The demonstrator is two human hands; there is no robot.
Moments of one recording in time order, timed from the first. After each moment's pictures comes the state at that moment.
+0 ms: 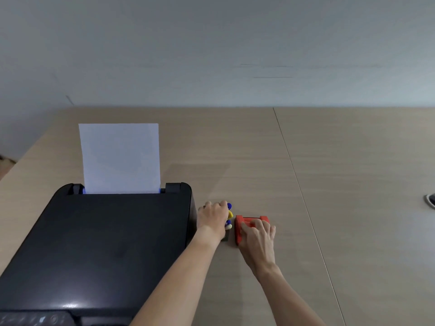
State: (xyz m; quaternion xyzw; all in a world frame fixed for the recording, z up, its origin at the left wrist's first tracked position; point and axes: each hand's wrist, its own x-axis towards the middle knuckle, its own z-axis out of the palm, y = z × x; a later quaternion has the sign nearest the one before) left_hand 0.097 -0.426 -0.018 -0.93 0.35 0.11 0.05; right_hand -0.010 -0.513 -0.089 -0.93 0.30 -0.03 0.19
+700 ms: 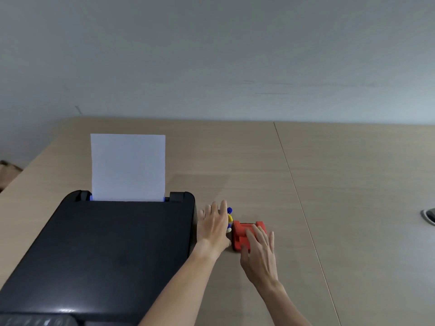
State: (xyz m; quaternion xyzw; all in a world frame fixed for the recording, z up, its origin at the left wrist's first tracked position) left_hand 0.089 -0.419 -0.017 -0.94 0.33 0.04 -0.01; right_hand -0.023 -0.510 -0.083 -0.93 0.26 -0.11 0.24
